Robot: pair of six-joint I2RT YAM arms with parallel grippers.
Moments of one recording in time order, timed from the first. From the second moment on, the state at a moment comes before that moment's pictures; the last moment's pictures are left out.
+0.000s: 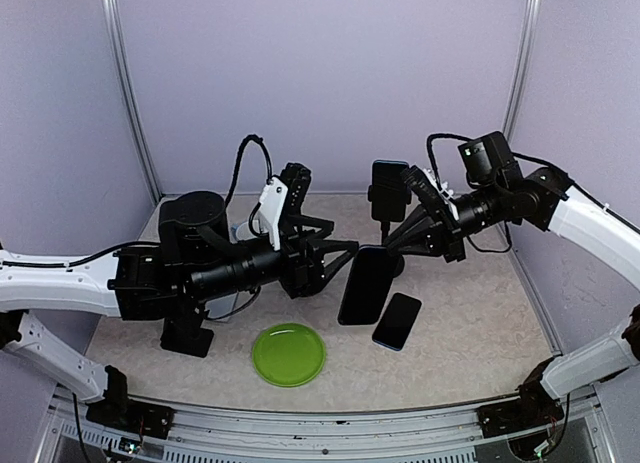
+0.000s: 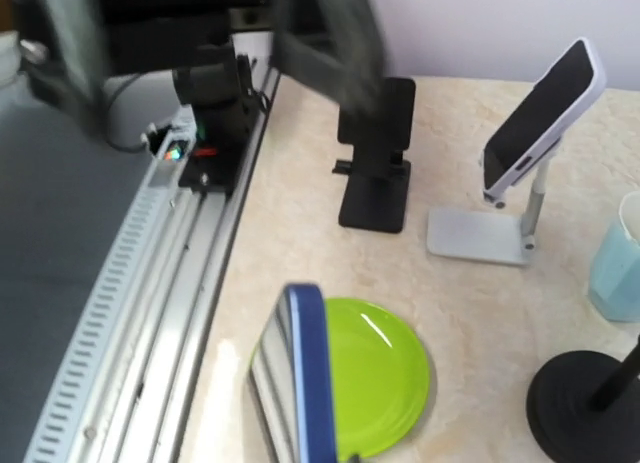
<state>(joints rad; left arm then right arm) -1.27 1.31 1.04 0.27 -0.19 -0.16 0.61 1.29 1.29 -0.68 -0.98 -0.57</state>
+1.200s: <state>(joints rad) -1.21 1.39 0.99 0.07 0.01 -0.24 0.67 1.20 1.27 -0.65 -0.83 -0.59</state>
